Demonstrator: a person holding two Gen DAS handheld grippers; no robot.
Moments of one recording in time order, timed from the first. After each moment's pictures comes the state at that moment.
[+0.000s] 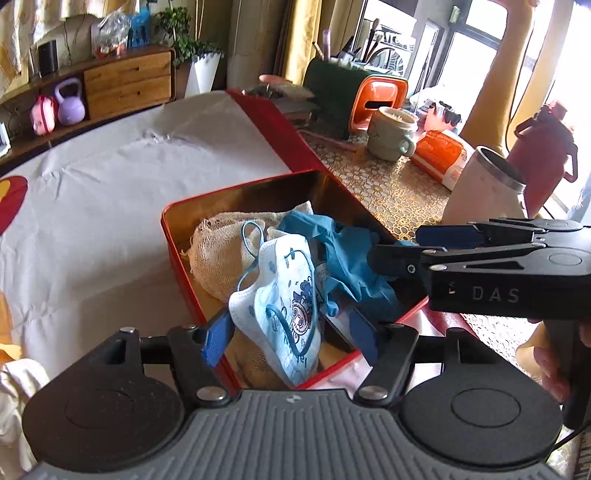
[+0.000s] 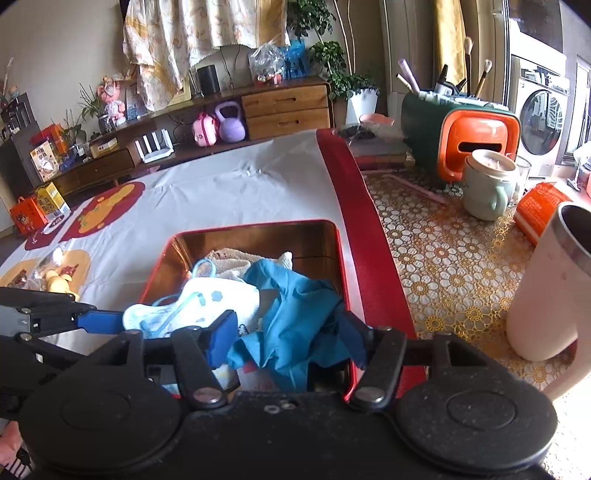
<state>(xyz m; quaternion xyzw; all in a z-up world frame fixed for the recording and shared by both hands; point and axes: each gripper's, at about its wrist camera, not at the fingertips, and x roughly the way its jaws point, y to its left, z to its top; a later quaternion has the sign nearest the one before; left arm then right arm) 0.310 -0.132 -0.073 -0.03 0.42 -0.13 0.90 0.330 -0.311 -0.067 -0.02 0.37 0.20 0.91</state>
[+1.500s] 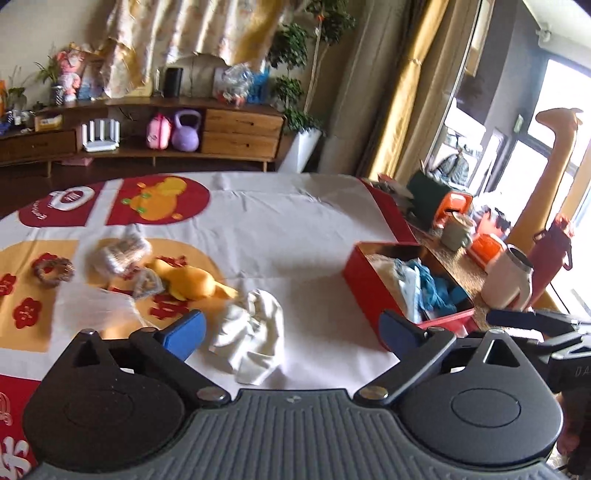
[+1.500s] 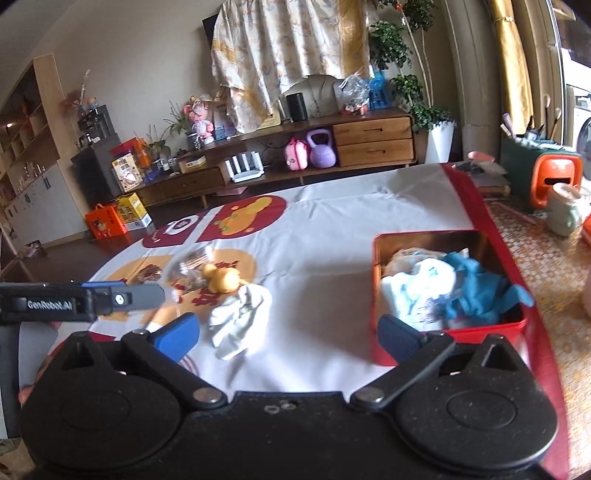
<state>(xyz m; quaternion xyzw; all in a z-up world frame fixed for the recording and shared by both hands) 0.117 0.066 -0.007 -0.13 0.31 0.00 0.94 0.174 -0.208 -0.012 0.01 0.32 0.31 0.89</state>
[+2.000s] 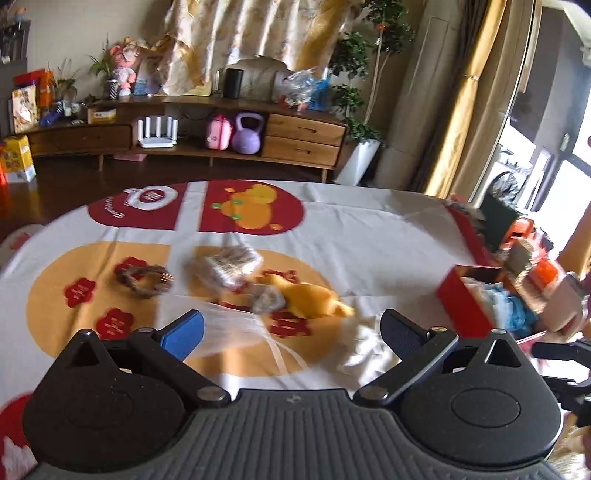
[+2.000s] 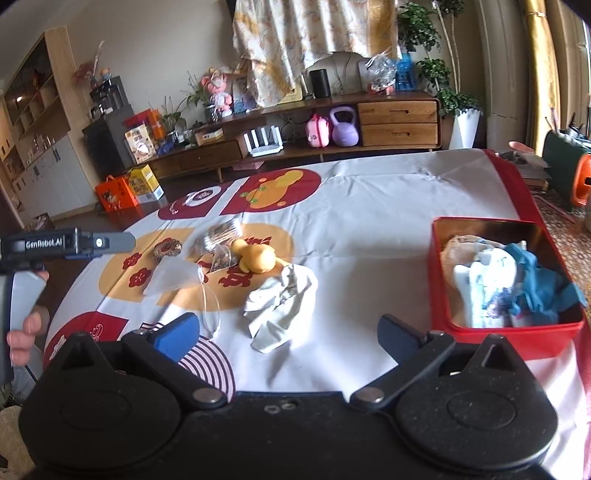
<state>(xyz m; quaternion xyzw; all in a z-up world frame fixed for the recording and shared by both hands) 0.116 0.180 -0.017 -0.13 0.32 0.08 0.94 0.172 -0.139 -0.031 -0.02 0.35 0.33 0.88</state>
